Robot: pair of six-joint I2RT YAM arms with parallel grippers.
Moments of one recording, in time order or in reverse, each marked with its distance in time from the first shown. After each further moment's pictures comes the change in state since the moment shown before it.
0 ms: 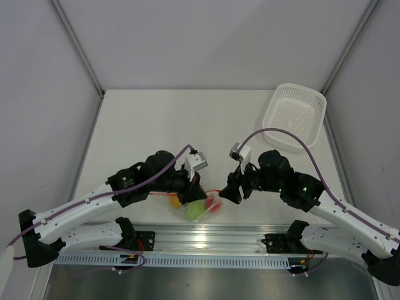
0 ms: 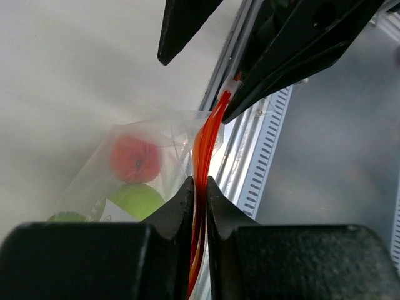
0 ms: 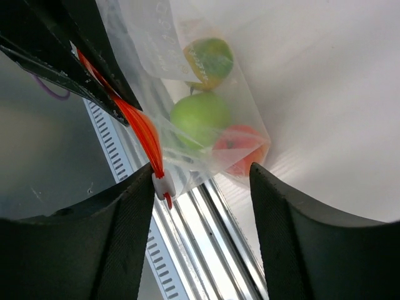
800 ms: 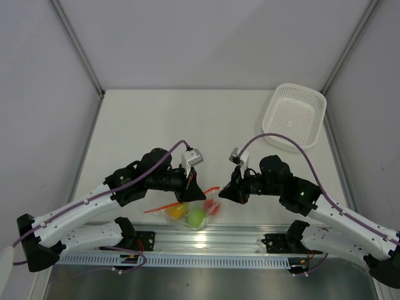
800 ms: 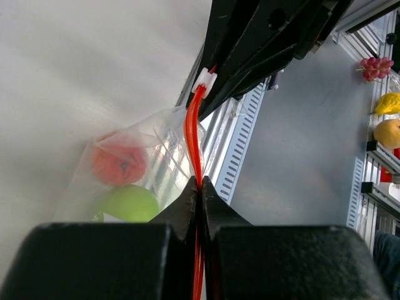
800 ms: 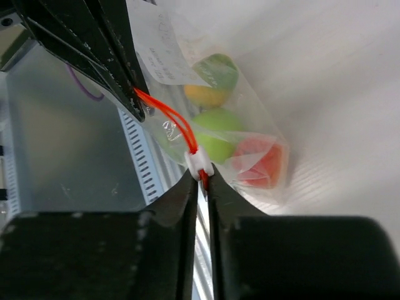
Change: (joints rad) left arm 0.064 -0.016 -0.018 0.014 0.127 -0.131; right arm 0.000 -0.048 -0.127 0.161 -0.101 0.085
